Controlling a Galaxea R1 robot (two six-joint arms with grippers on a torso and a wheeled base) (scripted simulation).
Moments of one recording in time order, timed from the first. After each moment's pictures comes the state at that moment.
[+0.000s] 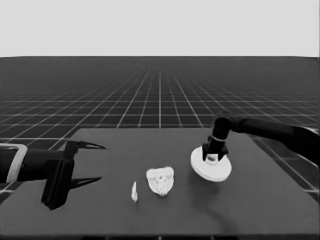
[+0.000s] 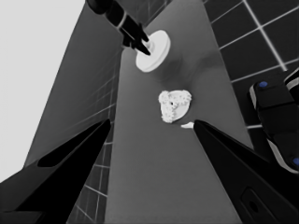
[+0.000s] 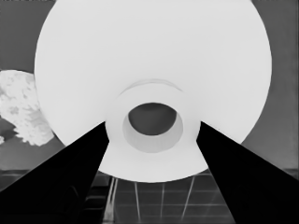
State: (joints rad) left arm -0.34 1.75 -0.42 0.31 0.68 0.35; right arm 0.07 2.47 -1.51 -0.10 -1.51 0.97
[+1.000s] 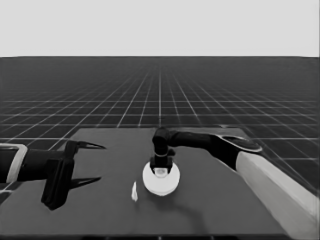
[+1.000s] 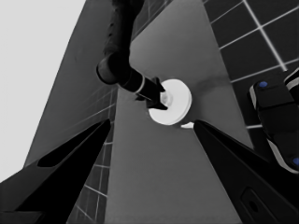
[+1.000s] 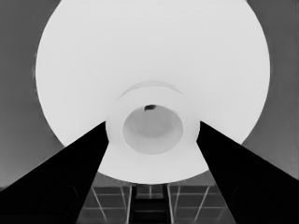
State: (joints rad) left arm -0.34 1.75 -0.42 0.31 0.68 0.35; right arm -0.07 3.07 -1.75 -0.25 -1.51 1.33
